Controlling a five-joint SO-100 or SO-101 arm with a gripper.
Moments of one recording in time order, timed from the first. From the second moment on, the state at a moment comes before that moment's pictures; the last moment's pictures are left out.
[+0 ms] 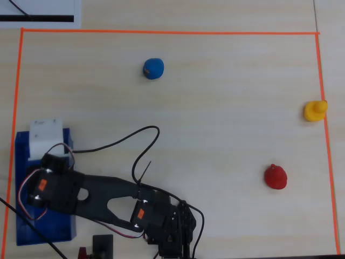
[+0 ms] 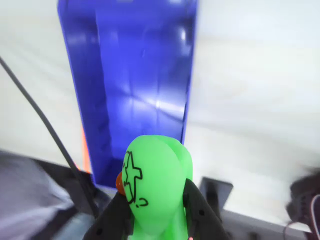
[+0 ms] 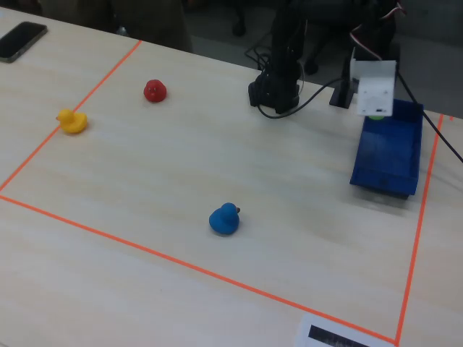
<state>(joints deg) -67.1 94.0 73.1 93.6 -25.7</state>
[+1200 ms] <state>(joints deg) -32.7 124.8 94.5 68.7 -50.5</state>
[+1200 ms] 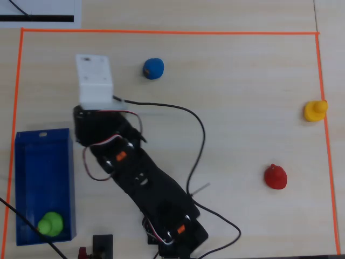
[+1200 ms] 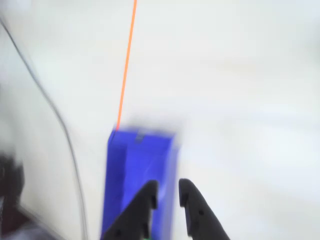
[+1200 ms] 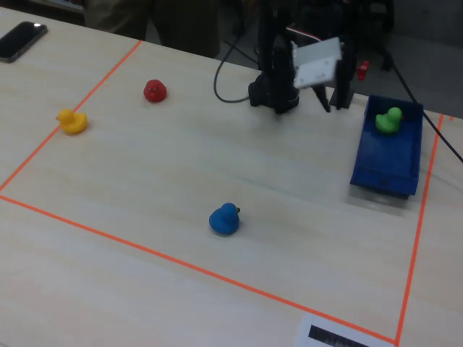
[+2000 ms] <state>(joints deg) -4.3 189.5 178.6 61.7 -72.4</state>
